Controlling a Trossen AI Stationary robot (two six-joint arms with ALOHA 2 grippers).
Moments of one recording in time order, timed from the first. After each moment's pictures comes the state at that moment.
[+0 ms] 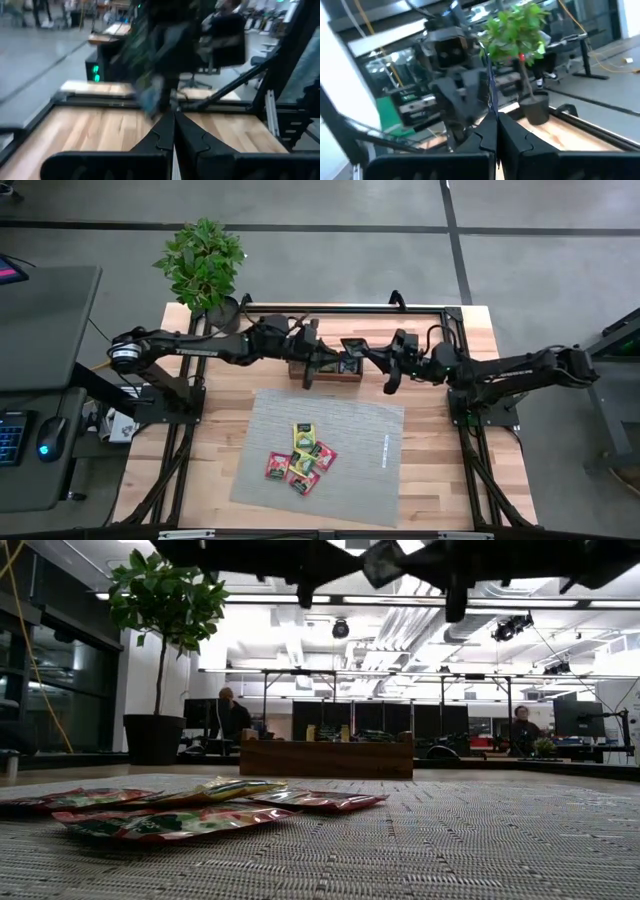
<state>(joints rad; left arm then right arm) 0.20 1.51 1.05 0.38 0.28 -0.05 -0.07 1.03 0.49 0.68 0.19 0.34</state>
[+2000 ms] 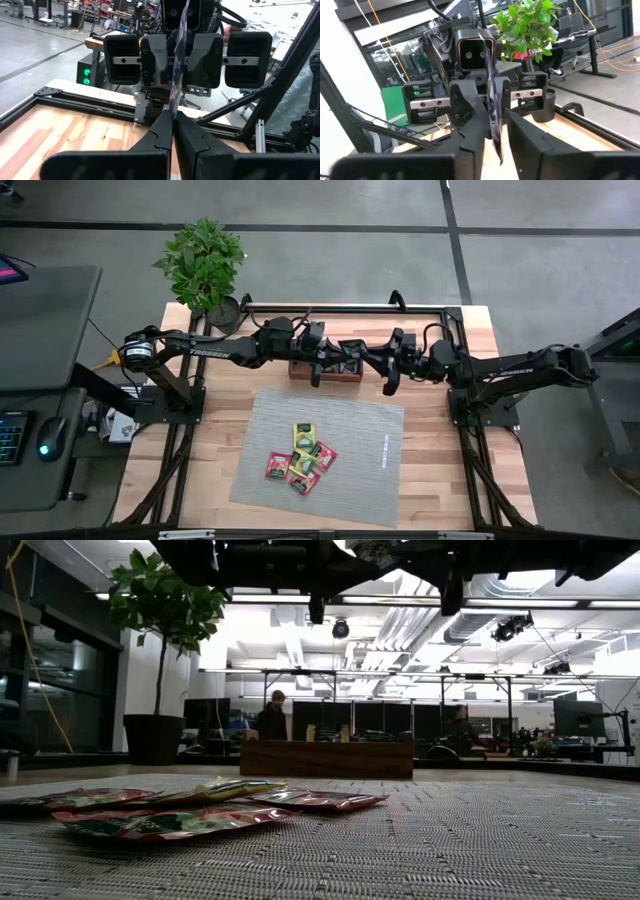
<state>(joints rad) 0.20 1.60 1.05 0.57 0.28 -0.24 -0.07 1.04 0.54 0.61 0.15 0.32</state>
